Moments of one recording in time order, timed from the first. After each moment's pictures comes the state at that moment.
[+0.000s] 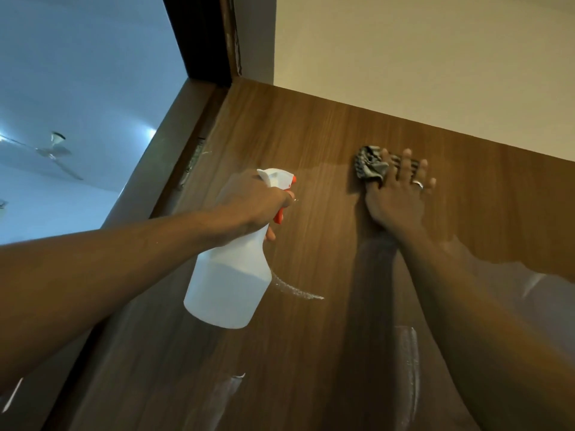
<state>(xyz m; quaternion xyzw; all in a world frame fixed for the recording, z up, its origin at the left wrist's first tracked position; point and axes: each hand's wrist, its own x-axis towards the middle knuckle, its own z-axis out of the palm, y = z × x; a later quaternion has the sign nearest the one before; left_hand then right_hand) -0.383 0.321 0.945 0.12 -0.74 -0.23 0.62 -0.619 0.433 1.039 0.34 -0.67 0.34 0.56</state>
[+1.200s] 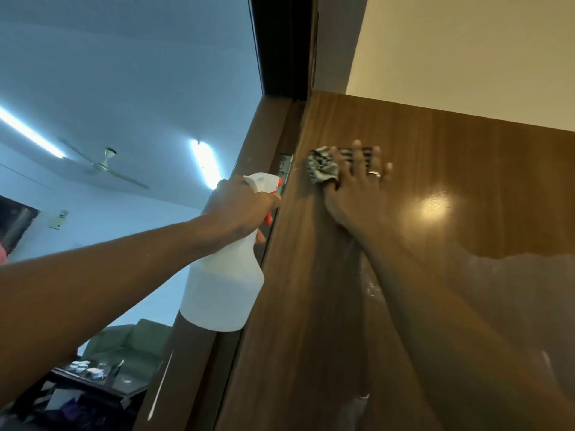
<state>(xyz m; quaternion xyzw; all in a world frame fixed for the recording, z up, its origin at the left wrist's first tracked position) -0.255 0.226 0.923 0.22 -0.68 -0.22 0.66 -0.458 0.281 1.010 0.44 -0.62 0.26 0.59</state>
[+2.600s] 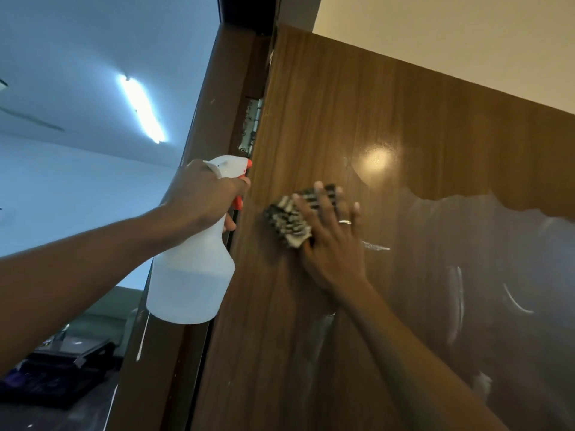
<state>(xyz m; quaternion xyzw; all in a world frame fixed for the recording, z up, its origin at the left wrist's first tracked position) -0.244 0.219 0.871 0.17 -0.73 -0.28 0.60 -0.485 0.307 0.836 0.44 -0.61 0.20 0.63</state>
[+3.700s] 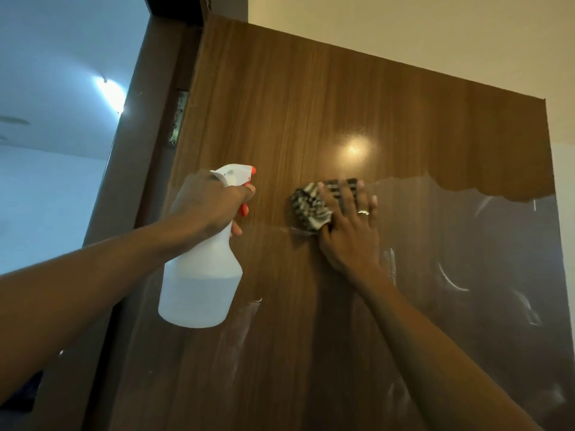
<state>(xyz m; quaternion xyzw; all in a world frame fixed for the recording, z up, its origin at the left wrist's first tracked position) -0.337 0.314 0.866 0.15 -0.75 -0.27 0.59 -0.596 0.413 0.854 0.40 -0.66 0.23 0.60</state>
